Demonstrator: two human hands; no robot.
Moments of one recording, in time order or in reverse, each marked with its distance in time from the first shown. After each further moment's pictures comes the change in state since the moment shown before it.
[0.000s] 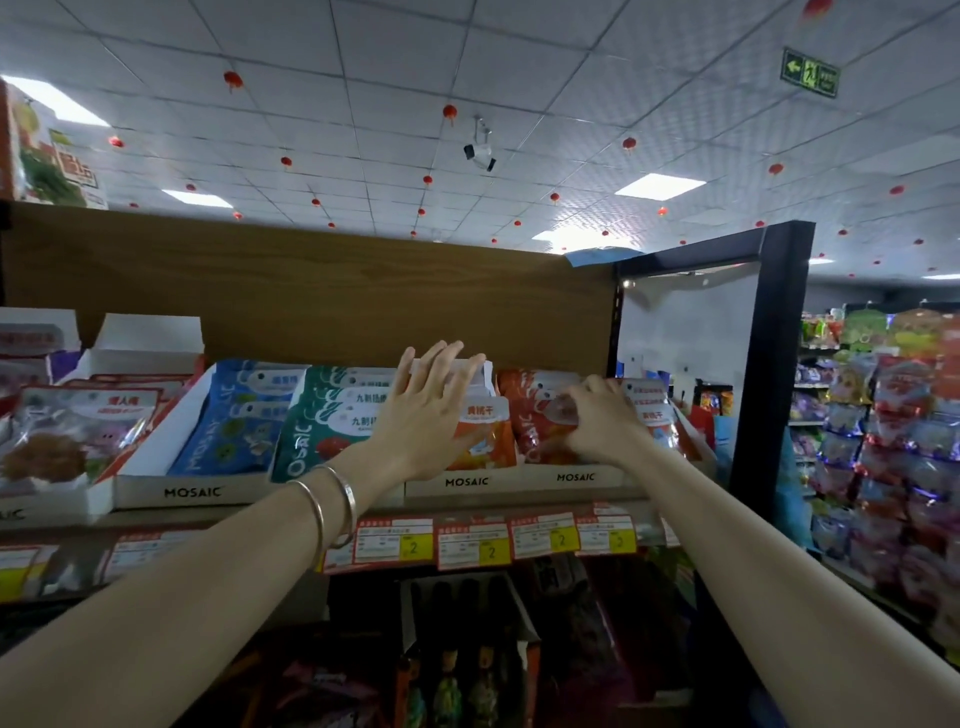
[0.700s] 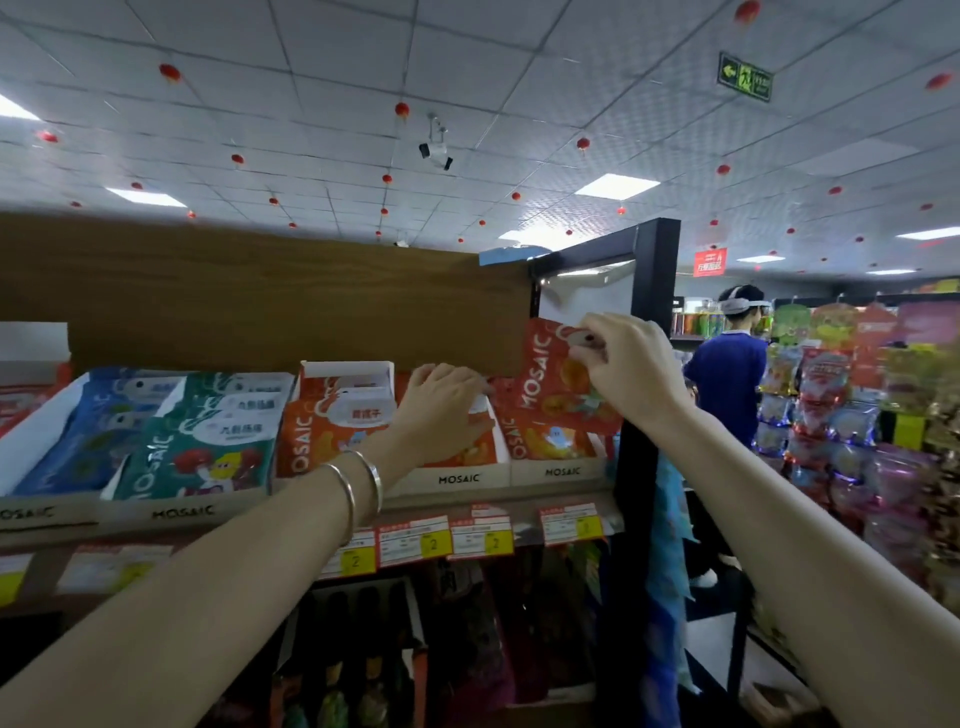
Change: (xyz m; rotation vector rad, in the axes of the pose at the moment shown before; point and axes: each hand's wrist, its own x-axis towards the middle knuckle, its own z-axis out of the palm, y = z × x) left_hand 0.082 0.117 0.013 -0.222 -0.050 0.056; right_hand -0.048 0.093 -0.098 0.074 0.625 -0.231
